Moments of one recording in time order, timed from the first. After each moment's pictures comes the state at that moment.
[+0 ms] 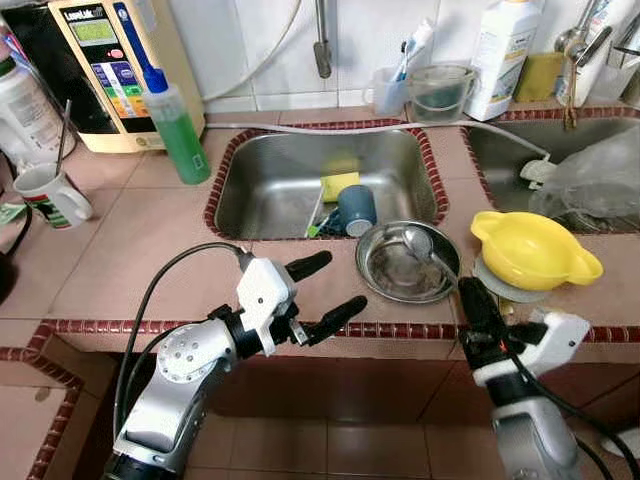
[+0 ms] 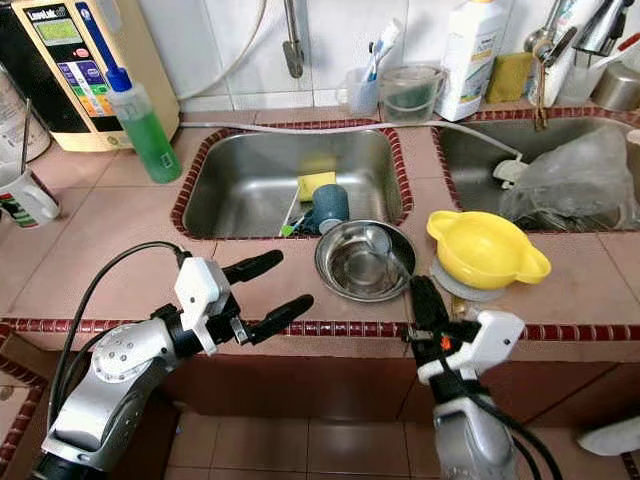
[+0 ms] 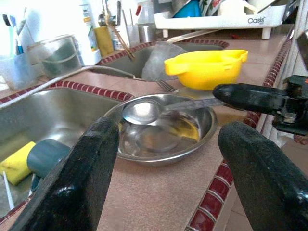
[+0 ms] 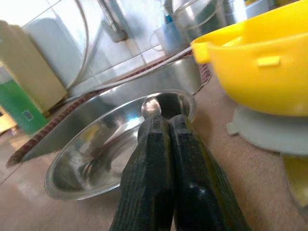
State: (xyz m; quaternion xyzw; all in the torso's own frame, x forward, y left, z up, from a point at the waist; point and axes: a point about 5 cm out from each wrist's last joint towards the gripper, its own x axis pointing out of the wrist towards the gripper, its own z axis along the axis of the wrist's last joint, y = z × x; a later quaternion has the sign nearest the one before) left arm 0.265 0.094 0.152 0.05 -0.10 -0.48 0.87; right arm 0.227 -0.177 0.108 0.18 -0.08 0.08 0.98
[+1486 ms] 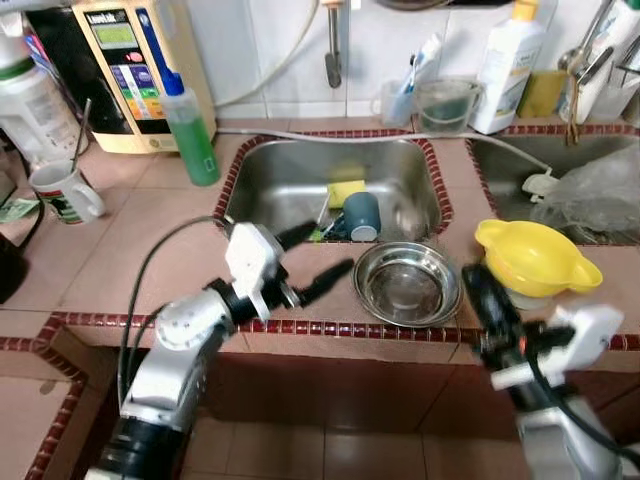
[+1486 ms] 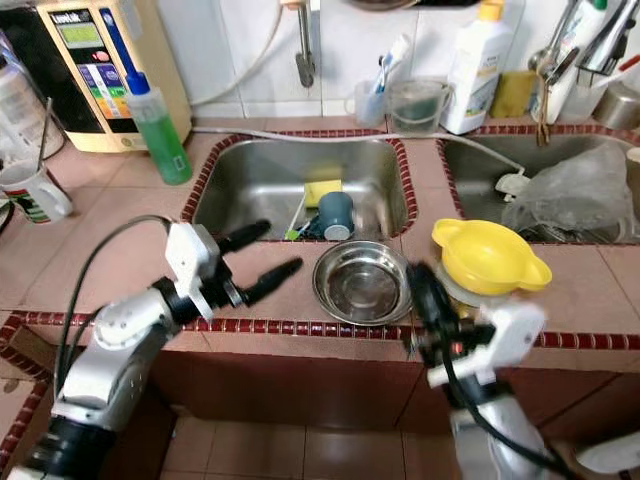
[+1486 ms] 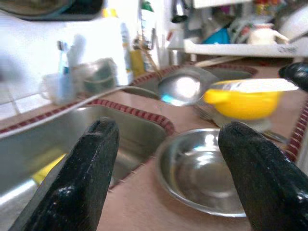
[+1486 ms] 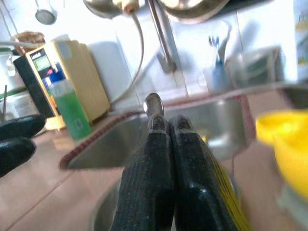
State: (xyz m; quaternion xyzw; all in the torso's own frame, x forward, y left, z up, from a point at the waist) left arm 0.300 0.106 0.166 0.02 -0.12 -0.44 0.89; right arm 0.219 -0.179 0.158 0.13 -0.15 0.14 0.97
